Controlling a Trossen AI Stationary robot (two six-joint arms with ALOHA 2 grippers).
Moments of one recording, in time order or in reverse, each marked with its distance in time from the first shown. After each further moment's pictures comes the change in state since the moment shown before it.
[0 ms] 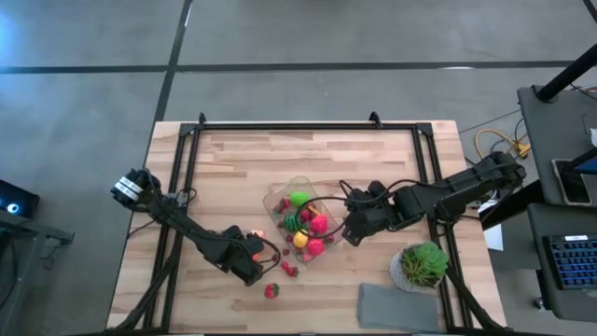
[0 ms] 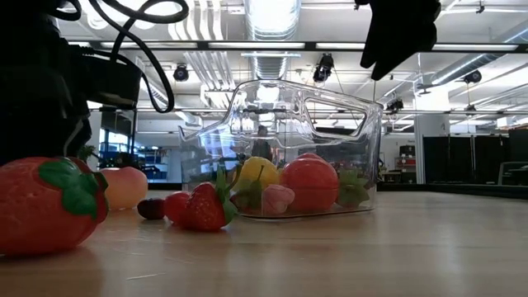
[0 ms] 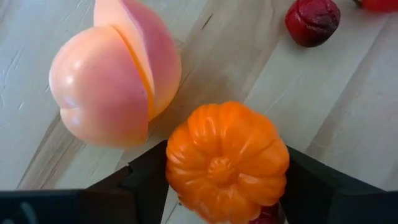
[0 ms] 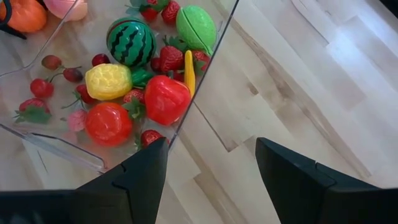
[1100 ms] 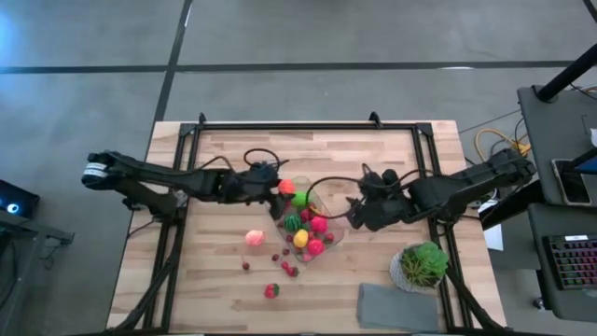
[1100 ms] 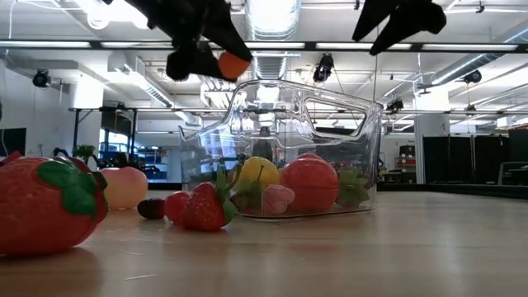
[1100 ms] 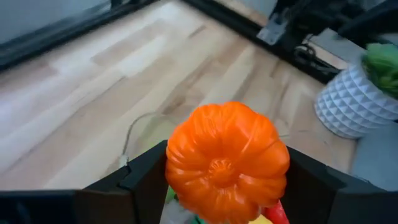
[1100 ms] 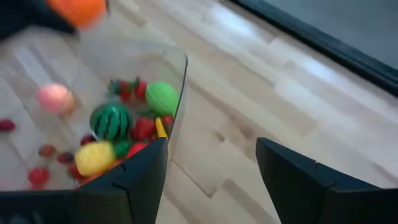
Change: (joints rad) left arm 0.497 -0.382 0.025 0.431 -0.106 0.526; right arm 0.000 -0.106 0.002 -0.020 0.229 0.143
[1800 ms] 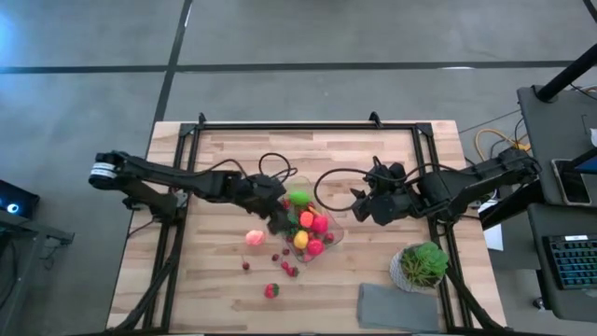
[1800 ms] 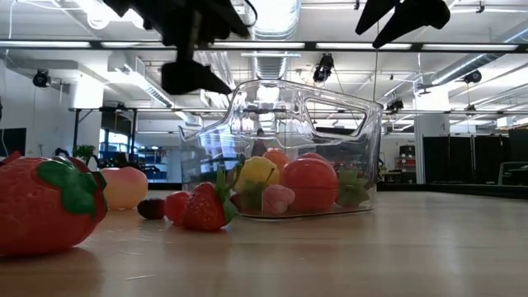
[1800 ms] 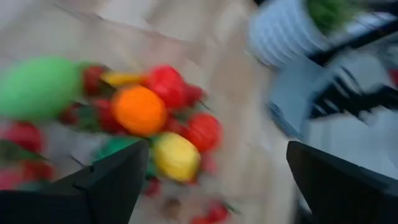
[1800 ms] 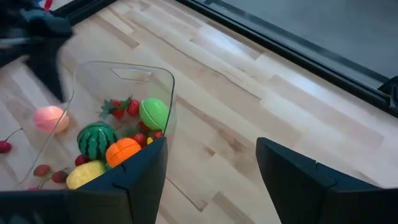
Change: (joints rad) left arm 0.011 0.078 0.016 -0.031 0.460 -0.197; right arm -0.011 -0.069 -0.005 -0.016 0.066 0.000
